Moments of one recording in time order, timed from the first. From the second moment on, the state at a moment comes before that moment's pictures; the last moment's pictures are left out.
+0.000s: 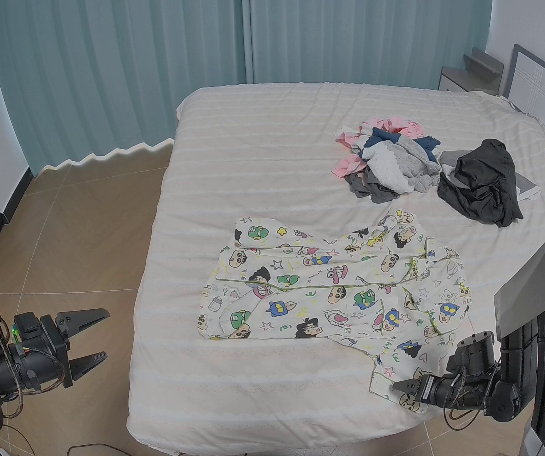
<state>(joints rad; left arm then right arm) 0.16 1.44 -0.02 -1.01 -0.71 -1.00 0.30 2.38 -0.02 -1.47 0.08 0.66</state>
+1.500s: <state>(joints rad) 0.16 1.46 -0.02 -1.01 -0.70 -1.00 0.14 1.72 -0.02 -1.06 0.34 0.77</state>
